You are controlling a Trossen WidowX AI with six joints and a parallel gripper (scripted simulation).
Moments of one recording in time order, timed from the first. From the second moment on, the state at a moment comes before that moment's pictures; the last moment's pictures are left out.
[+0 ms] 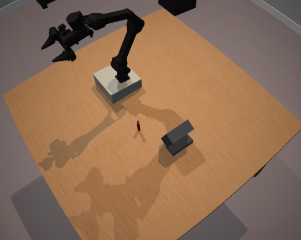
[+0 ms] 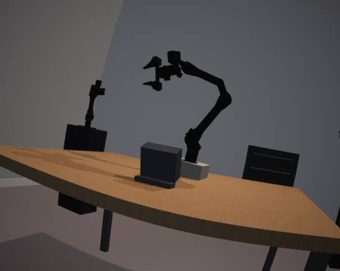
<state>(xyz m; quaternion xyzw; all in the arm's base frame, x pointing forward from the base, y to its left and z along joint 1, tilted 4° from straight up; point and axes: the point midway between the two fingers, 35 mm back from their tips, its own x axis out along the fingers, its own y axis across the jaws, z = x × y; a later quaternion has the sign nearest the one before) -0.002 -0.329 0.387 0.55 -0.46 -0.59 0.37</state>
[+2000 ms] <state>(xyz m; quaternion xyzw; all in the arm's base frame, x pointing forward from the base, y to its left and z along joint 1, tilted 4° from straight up) 0.251 -0.248 0.173 0.51 0.27 -0.52 0.63</state>
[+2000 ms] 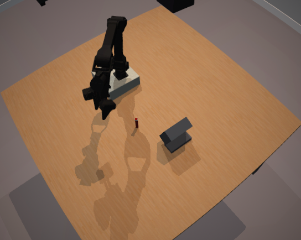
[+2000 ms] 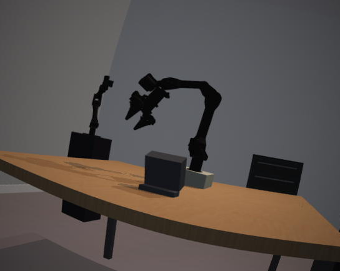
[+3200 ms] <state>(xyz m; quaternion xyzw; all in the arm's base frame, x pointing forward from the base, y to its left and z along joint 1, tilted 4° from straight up) 0.298 -0.097 0.064 0.25 0.66 -0.21 0.67</state>
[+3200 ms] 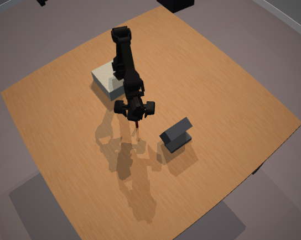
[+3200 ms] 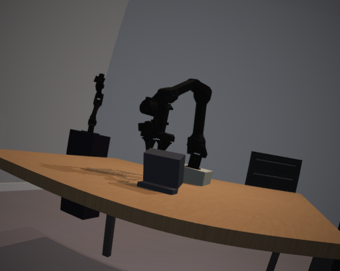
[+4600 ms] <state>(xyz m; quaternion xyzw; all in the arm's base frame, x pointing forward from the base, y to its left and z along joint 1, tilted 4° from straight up) 0.298 -0.092 0.005 0.25 0.67 -0.20 0.67</state>
